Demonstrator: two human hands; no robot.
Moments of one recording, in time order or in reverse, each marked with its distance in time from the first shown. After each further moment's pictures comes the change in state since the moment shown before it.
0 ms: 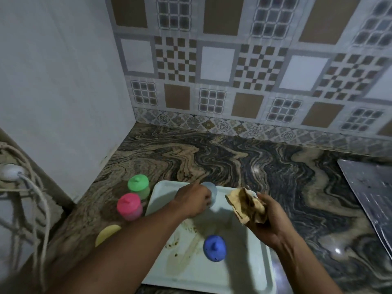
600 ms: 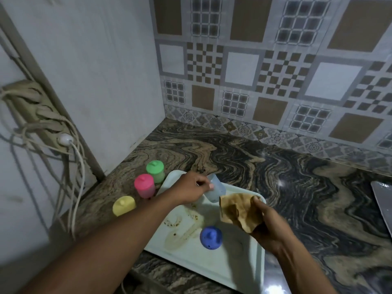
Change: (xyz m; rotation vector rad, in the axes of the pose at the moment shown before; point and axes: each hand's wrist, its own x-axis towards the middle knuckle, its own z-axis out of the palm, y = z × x) left_hand -0.045 0.013 -0.016 -0.669 0.209 -0.227; right_hand -0.002 -0.007 -0.023 -0.331 -0.078 0.044
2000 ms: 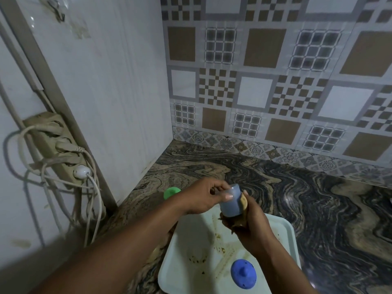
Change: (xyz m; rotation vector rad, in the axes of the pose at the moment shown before) left_hand 0.008 0.015 -0.089 -0.097 -0.235 0.199; right_hand 0.008 0.014 0.149 -0.140 -0.023 -0.204
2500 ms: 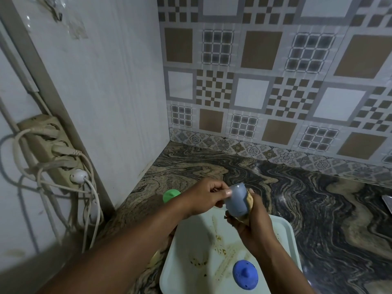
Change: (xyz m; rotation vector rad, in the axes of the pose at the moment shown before) left_hand -0.003 0.003 -0.001 -0.169 -0.010 0.022; right_hand -0.004 0.001 0.007 0.121 0.084 -0.107
